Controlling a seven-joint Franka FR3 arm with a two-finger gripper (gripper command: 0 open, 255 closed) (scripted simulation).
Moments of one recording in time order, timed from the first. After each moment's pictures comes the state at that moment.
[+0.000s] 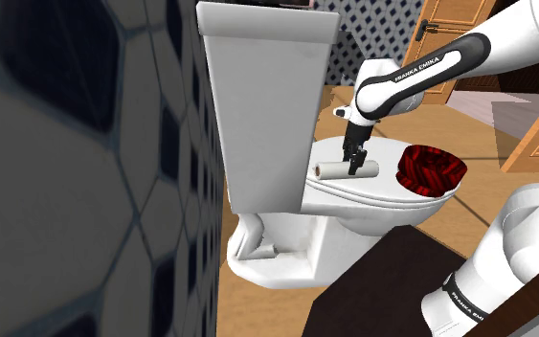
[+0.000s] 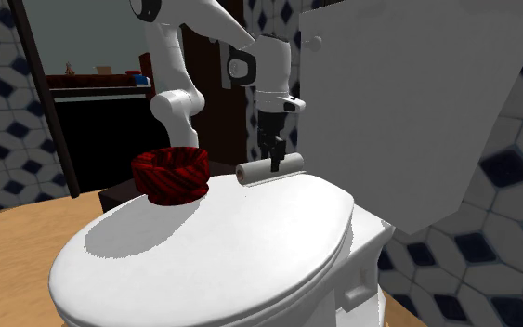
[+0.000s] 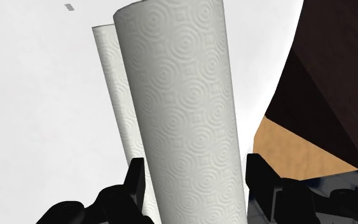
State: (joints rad) arm 0.17 -0.19 -0.37 -2.47 -0.07 2.26 -1.03
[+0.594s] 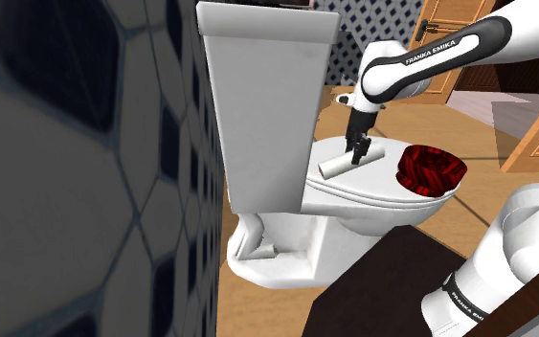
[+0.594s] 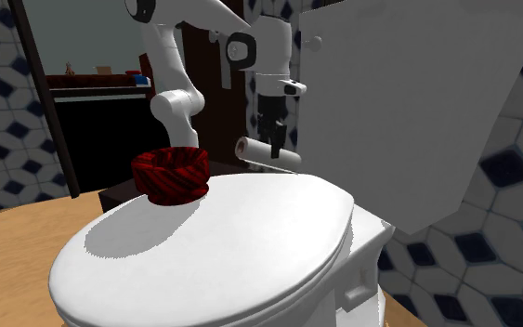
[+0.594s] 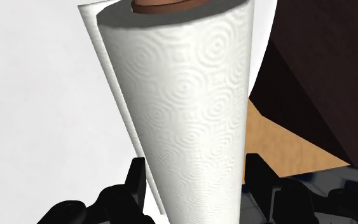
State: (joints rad) arm 0.17 -0.25 -0.36 -2.42 -0.09 2.14 -1.02
